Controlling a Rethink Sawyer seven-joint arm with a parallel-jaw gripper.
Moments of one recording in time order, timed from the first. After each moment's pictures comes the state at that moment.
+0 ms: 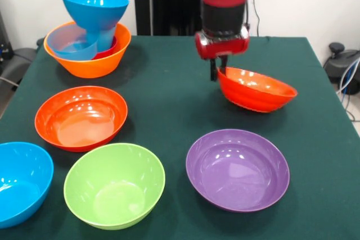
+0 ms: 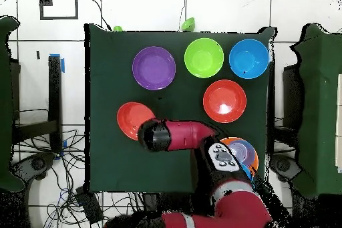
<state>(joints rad) -0.33 -0.60 0.17 1.88 -0.25 0.33 1.58</state>
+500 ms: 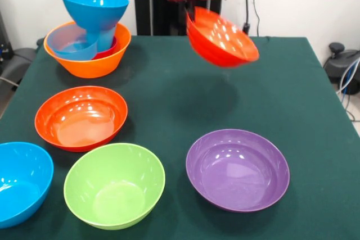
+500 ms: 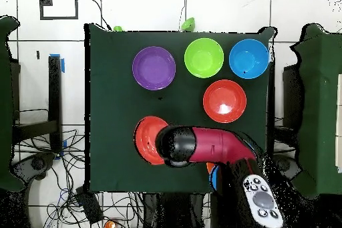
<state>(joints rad) -0.45 -0.89 0.18 1.97 -0.24 0.79 1.58</state>
